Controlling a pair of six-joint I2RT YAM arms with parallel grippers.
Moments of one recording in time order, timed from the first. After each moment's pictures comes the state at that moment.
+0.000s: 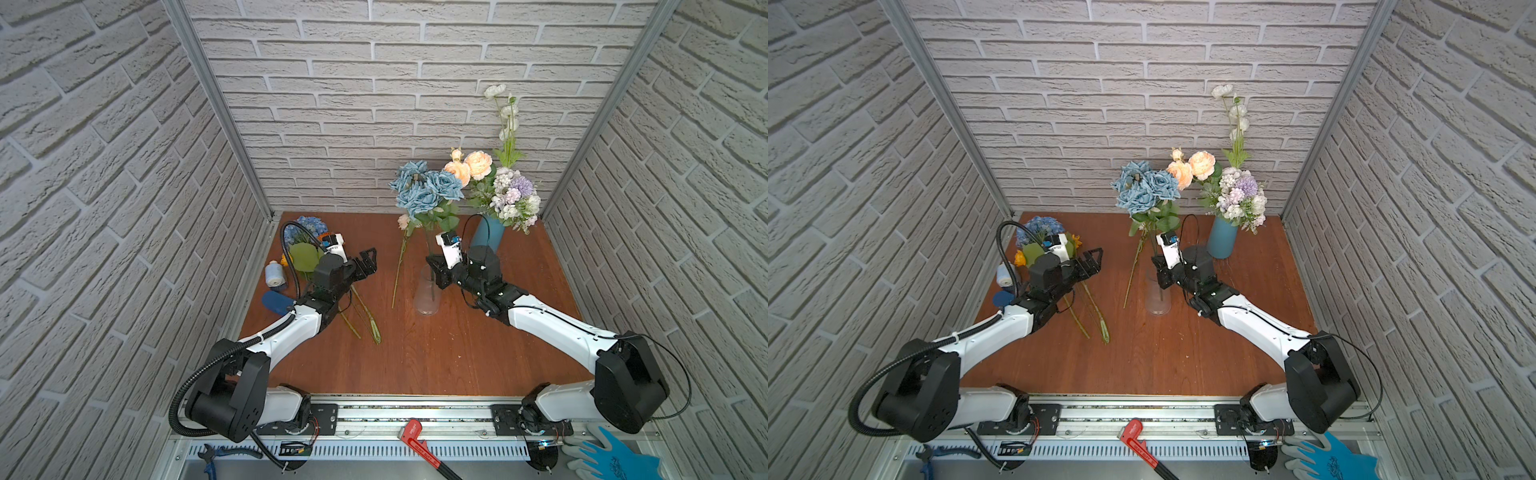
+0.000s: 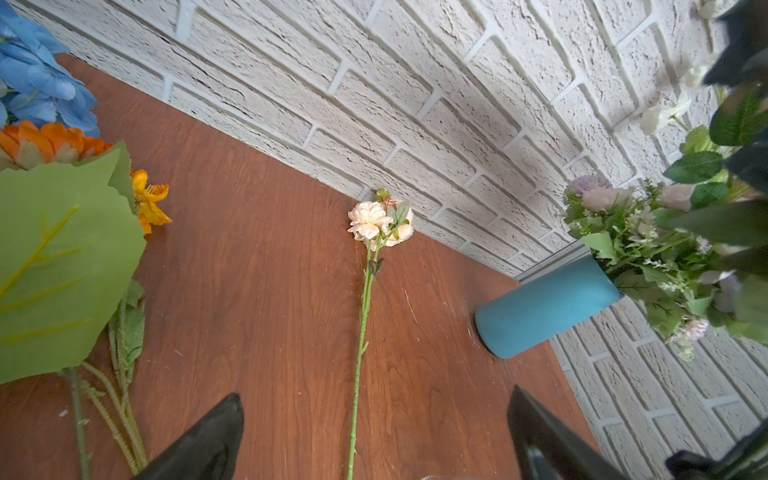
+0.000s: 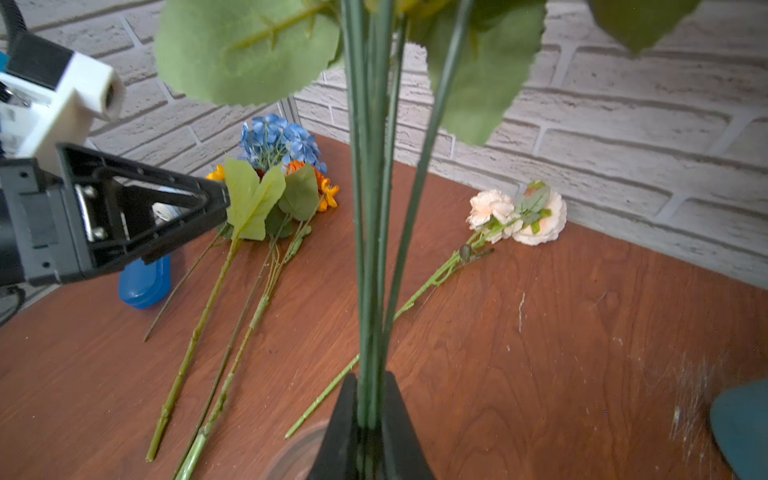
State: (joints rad) left arm -0.39 1.33 0.67 0.39 0.01 -0.65; right arm 0.50 1.38 0.87 0.15 -0.13 0.10
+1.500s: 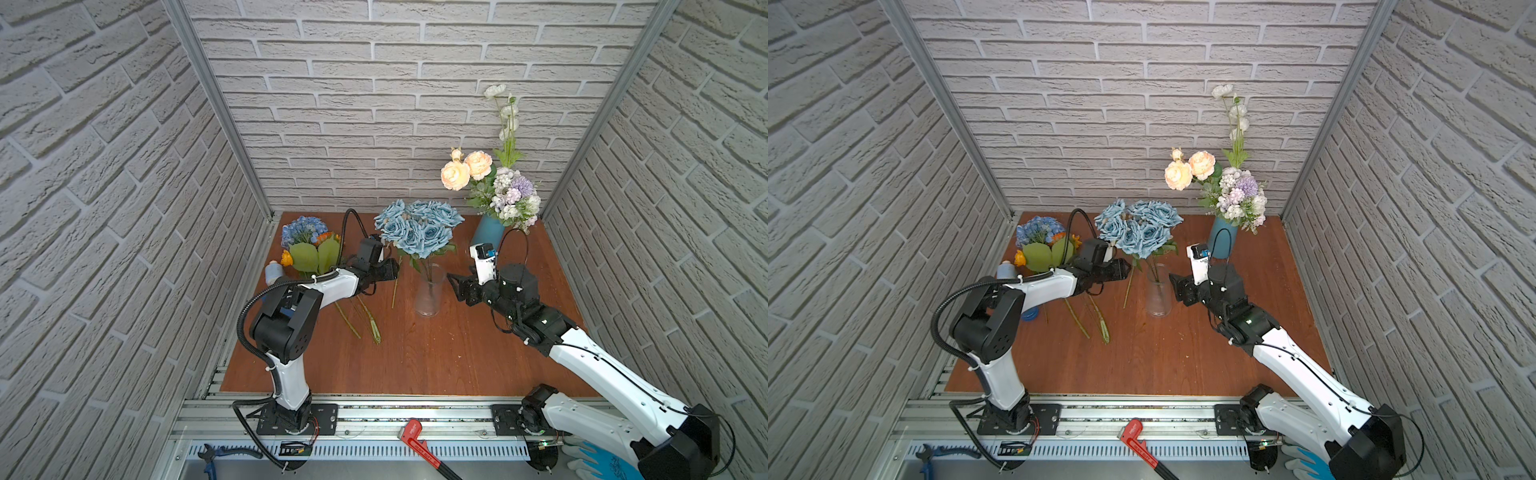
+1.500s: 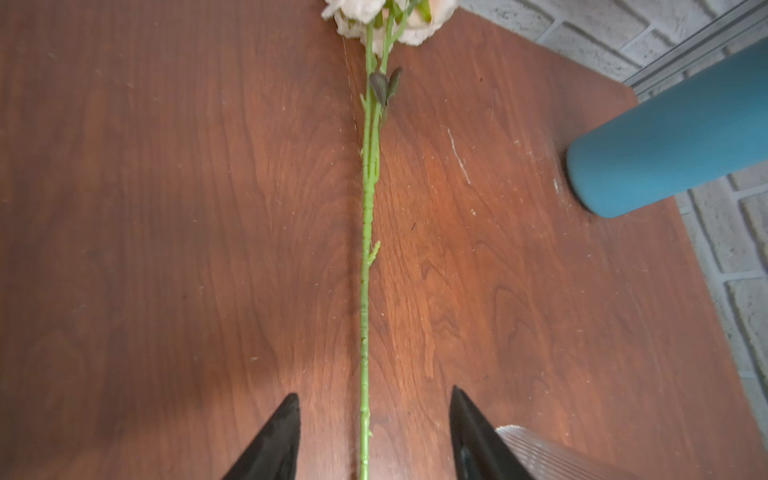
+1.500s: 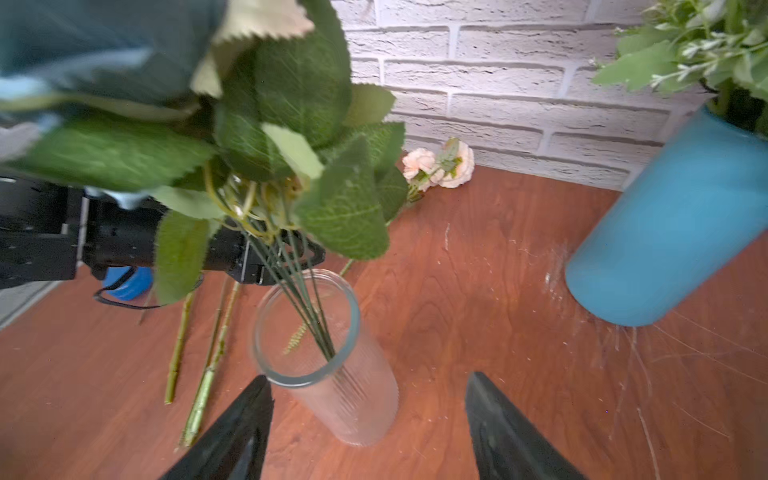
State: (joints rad) left arm -0.50 1.85 1.11 0.01 0.14 -0.48; right arm 0.50 0.99 0.78 -0.21 0.07 0.20
